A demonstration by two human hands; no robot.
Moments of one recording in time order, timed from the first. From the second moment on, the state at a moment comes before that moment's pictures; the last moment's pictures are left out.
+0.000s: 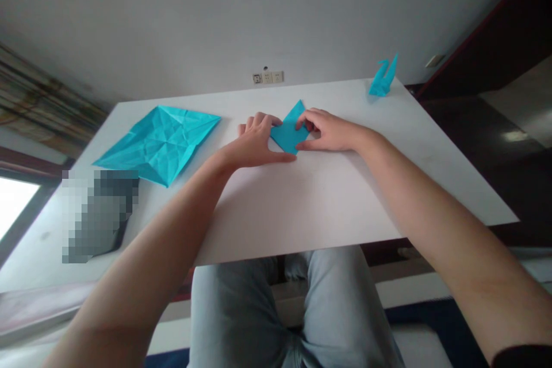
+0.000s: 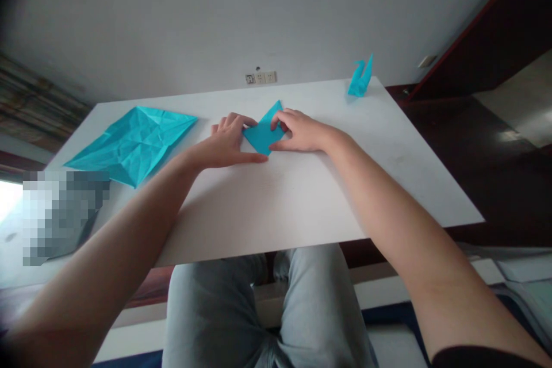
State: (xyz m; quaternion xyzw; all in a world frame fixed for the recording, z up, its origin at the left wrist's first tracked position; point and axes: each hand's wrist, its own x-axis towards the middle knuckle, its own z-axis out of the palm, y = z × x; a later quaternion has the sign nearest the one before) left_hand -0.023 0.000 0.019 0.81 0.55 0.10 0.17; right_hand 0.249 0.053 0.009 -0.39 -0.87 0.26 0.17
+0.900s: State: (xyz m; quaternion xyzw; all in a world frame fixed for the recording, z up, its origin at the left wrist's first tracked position) left_hand -0.013 -0.014 0.019 0.85 0.49 0.15 0.14; right_hand 0.255 0.042 0.040 -0.36 -0.86 0.34 0.15
